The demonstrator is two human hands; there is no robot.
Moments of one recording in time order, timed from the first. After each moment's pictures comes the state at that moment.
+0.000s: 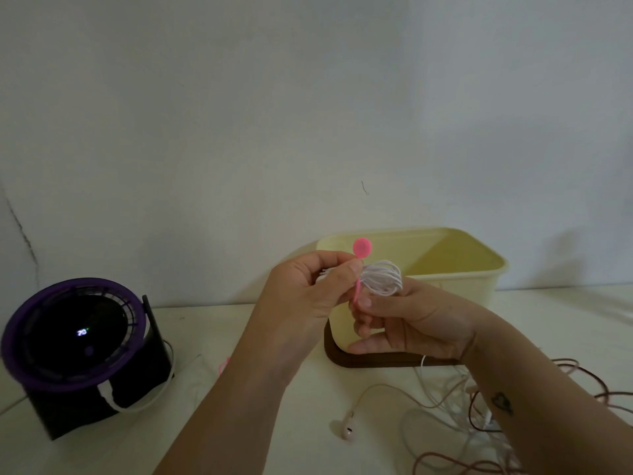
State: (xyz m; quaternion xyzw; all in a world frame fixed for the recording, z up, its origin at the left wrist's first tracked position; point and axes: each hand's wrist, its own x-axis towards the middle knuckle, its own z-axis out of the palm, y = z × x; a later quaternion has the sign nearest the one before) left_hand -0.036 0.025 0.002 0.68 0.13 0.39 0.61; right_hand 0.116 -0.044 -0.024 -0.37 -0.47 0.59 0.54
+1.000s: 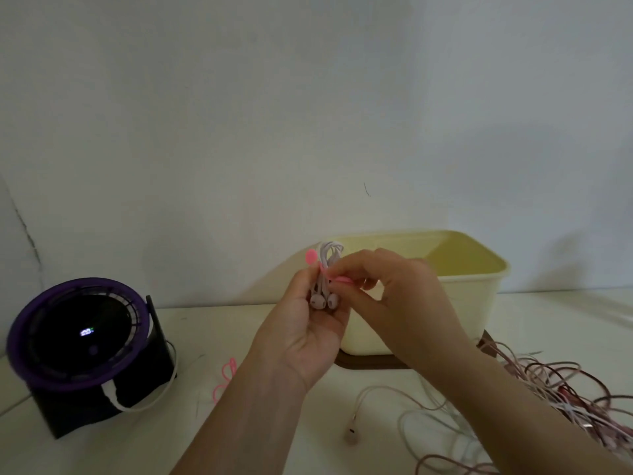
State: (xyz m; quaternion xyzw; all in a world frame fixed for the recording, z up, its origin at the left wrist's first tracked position) left_hand -0.021 0.033 -0.008 0.24 0.13 0.35 0.90; right_hand 0.065 -0.044 -0.009 -0.60 -0.60 -0.14 0.51
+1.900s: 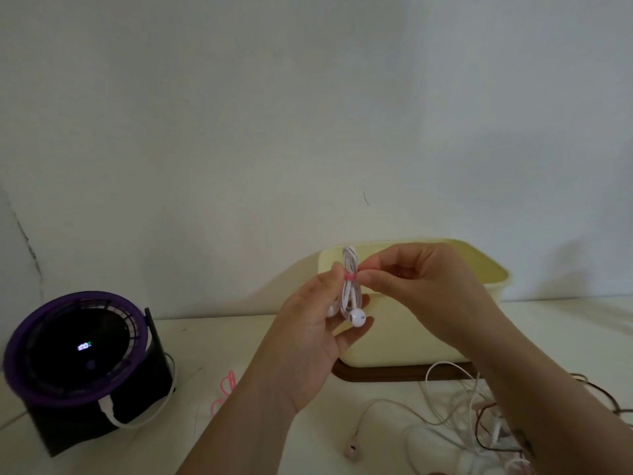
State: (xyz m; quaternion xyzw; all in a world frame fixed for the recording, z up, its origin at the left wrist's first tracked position) left_hand -0.029 0.029 -0.009 0.51 0.11 0.30 0.79; right_hand 0.091 -0.058 0.012 -0.58 -0.53 0.10 0.60
